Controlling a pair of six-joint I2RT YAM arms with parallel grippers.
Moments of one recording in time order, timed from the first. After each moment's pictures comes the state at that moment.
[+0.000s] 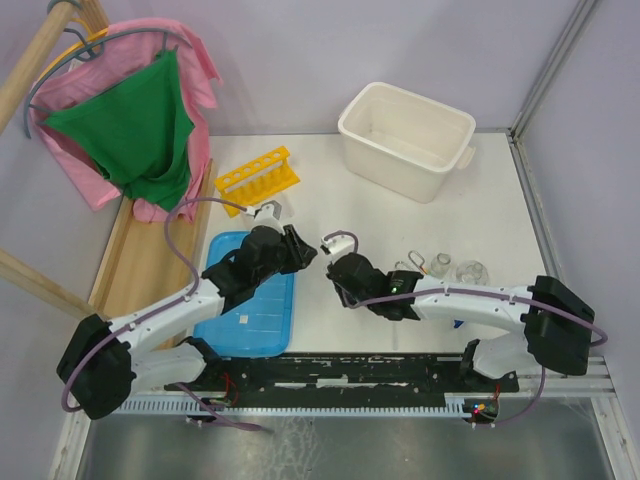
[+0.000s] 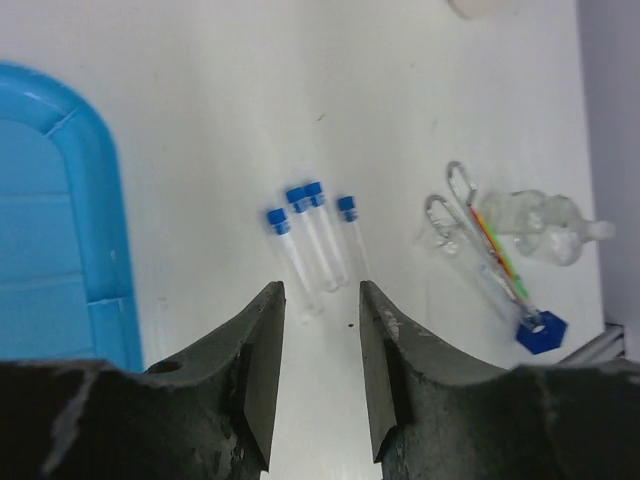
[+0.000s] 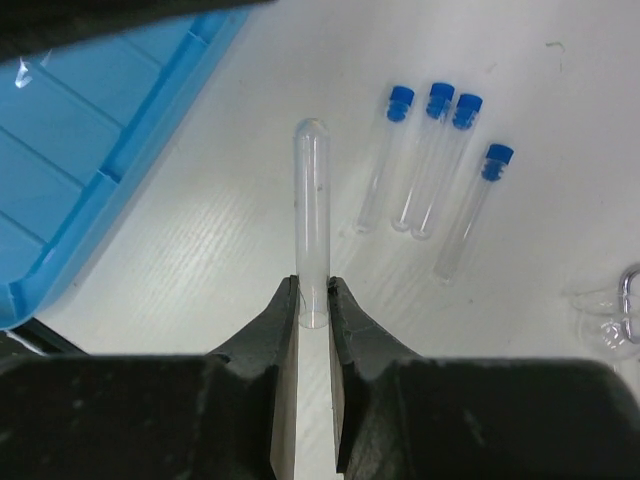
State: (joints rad) left arm -0.73 1.13 0.62 -0.03 -0.17 -0.77; right arm 1.11 1.40 0.87 -0.25 0.36 0.41
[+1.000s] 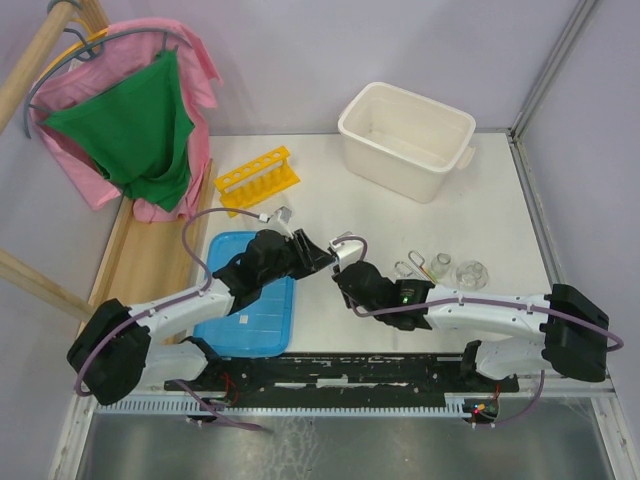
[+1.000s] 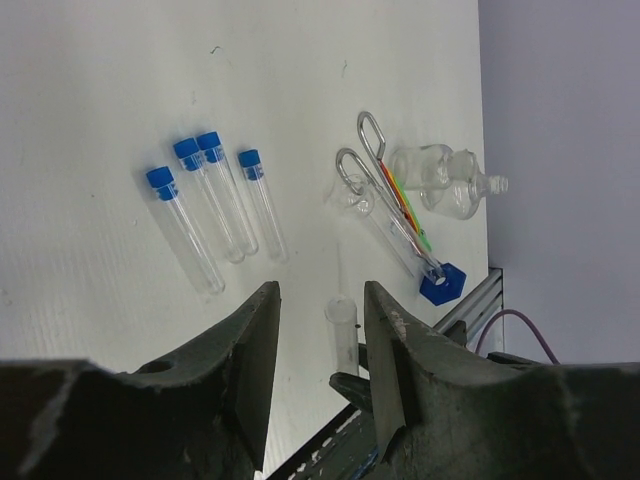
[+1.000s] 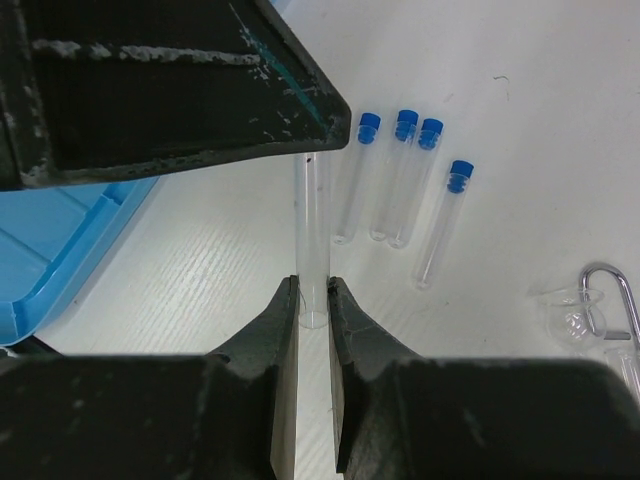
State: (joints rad) left arm -0.73 1.20 0.55 0.22 0.08 -0.98; right arm 1.18 1.30 0.78 -0.19 0.50 0.41
